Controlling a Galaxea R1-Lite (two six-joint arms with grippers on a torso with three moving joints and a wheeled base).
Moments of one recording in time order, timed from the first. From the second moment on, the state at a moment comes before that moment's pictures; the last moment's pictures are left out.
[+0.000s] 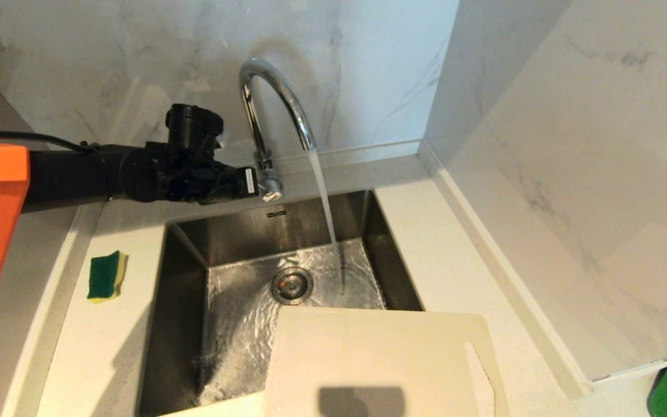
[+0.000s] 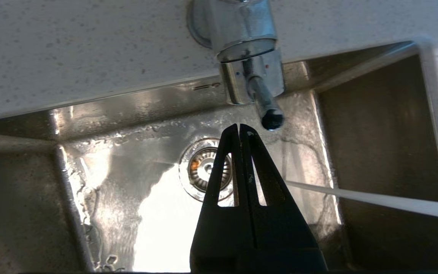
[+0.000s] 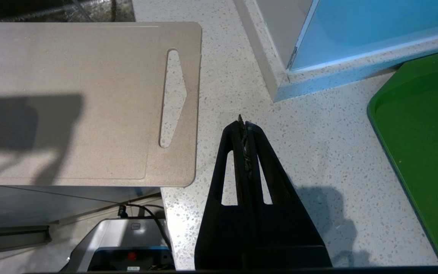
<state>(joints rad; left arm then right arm) -0.37 2.23 -1.98 0.17 0.15 -0.29 -0.01 0.00 -0.10 0.25 -0.01 0.02</state>
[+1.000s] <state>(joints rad) -0.38 2.24 -1.98 0.03 0.18 -0.19 -0.01 0.00 -0.10 0.25 -0.01 0.02</state>
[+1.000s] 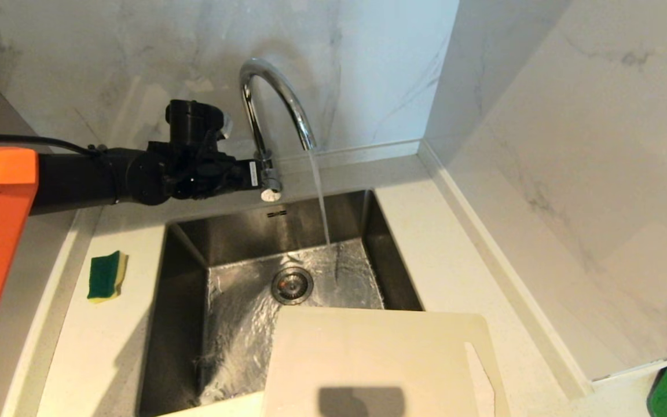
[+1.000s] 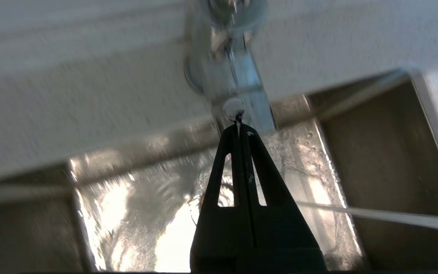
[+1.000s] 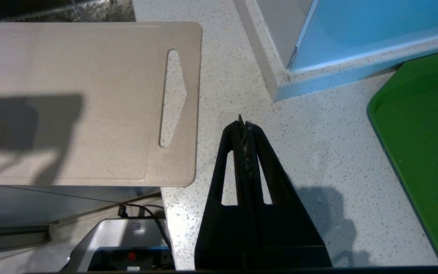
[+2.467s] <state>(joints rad) -0.30 1.63 -1.59 0.31 0.15 -0.03 -0.01 0.00 -0.10 0.25 -0.01 0.02</state>
